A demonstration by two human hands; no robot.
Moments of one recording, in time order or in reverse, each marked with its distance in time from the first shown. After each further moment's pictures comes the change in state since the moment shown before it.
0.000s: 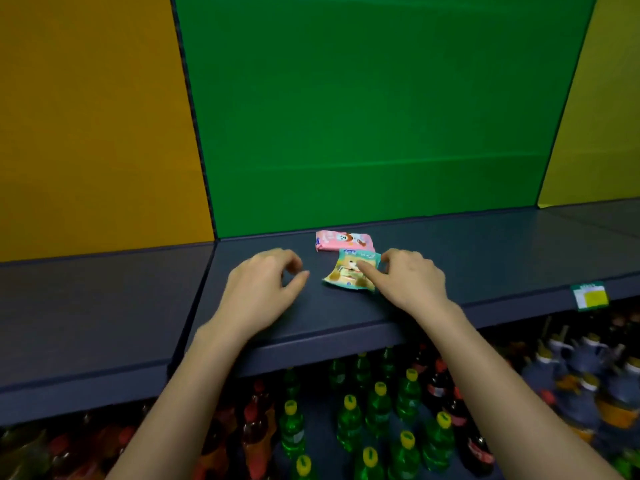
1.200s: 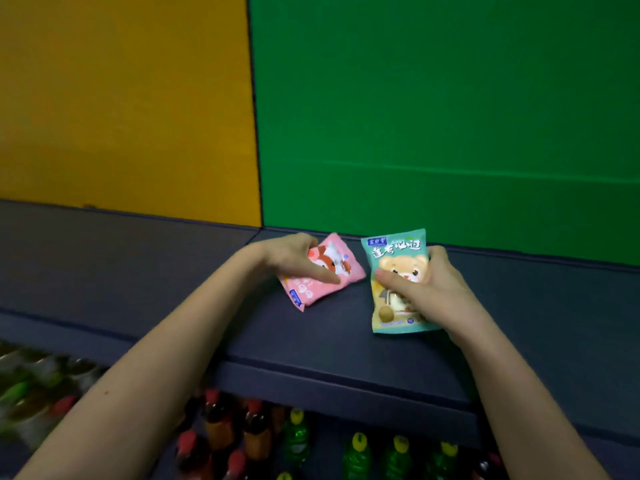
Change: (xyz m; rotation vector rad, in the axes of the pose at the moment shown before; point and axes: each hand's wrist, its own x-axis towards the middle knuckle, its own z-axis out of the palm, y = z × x) left_hand 0.109 -0.020 0.039 -0.296 -0.533 -0.520; right_hand 0.096 0.030 0.008 0.736 -0.300 -0.248
